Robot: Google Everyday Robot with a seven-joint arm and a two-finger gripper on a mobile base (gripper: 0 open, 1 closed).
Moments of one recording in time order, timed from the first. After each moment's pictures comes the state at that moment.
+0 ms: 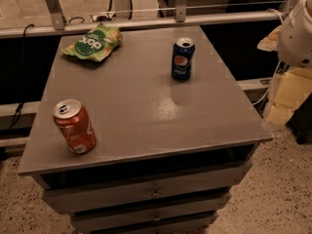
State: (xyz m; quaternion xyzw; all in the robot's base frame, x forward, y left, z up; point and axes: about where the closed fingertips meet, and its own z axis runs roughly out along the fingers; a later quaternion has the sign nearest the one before) arm 0.438 -0.217 0.976 -0.60 0.78 -0.03 0.16
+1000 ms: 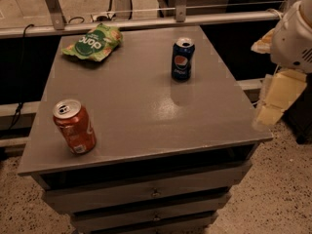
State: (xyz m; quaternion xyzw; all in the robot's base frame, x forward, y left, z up) arm 0.444 -0.205 0.969 -0.60 0.78 -0.02 0.17
